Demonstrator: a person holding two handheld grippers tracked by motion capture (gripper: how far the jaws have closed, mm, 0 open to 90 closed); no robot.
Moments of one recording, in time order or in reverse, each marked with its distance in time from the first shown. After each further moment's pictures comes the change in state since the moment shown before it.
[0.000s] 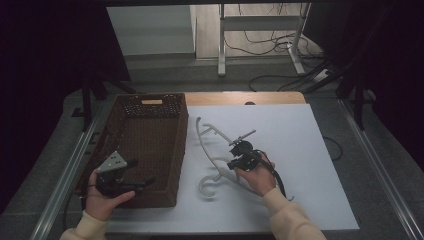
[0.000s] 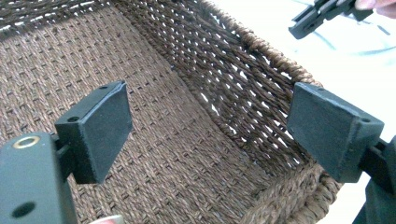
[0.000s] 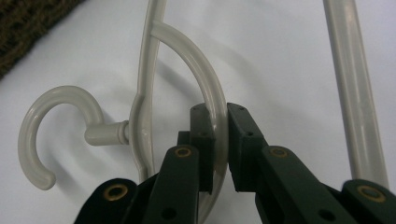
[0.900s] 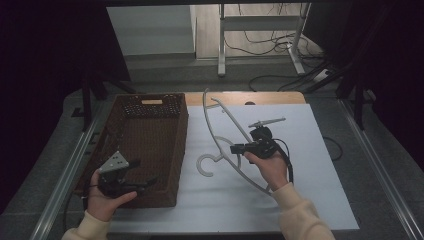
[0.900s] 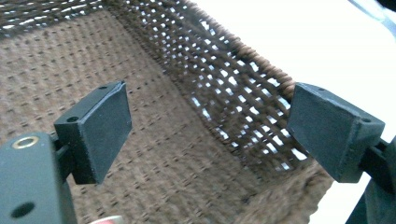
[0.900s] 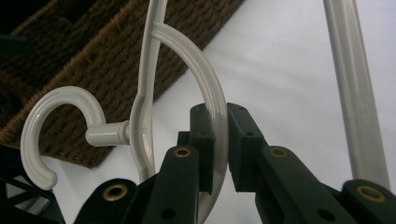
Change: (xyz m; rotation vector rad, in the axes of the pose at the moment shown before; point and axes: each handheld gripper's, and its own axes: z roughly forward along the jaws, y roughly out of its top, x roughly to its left) left arm -0.006 0.003 0.002 -0.017 -0.029 -0.012; right arm -0.020 0.008 -0.063 -0.277 0.208 0.162
